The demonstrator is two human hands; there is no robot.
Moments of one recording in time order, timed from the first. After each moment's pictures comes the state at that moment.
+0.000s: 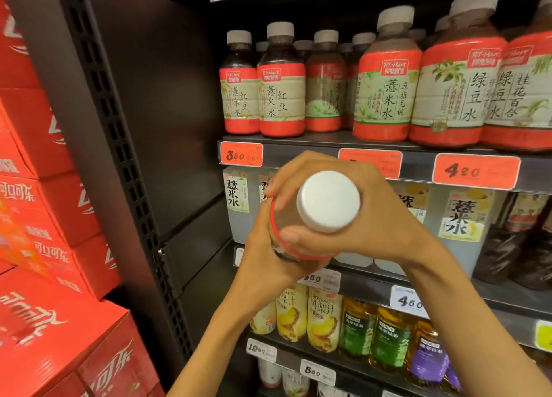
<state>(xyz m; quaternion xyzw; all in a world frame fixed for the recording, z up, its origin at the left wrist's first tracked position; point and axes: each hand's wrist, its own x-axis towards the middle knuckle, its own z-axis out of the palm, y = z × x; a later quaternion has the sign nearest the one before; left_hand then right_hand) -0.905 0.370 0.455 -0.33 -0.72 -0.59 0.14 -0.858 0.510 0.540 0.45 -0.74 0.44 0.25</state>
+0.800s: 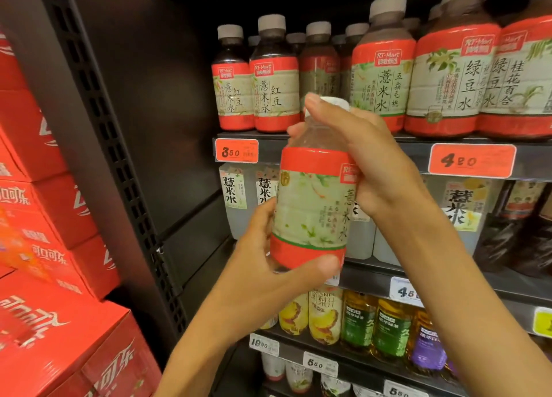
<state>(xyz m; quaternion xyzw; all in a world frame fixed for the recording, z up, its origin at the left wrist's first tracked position) -0.860 0.352 0.480 -0.31 -0.71 -0.63 -0.01 -0.886 0.510 0.565 0.18 -0.61 0.76 0.15</state>
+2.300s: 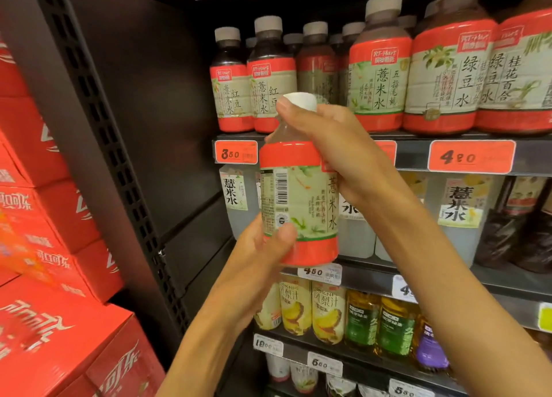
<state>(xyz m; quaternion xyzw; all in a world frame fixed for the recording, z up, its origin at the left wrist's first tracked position) -0.875 0.356 0.475 -0.31 -0.57 -0.75 -0.11 -0.897 0.498 0.571 0.20 -0.69 0.68 0.17</state>
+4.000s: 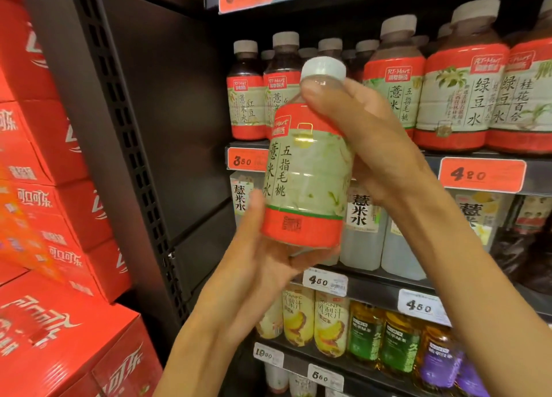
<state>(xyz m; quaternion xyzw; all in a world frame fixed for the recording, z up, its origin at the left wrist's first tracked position) -0.867 0.349 0.495 -0.31 -0.44 -0.83 -0.17 -0.877 0.500 0.591 0.29 -0.62 0.71 0.18</state>
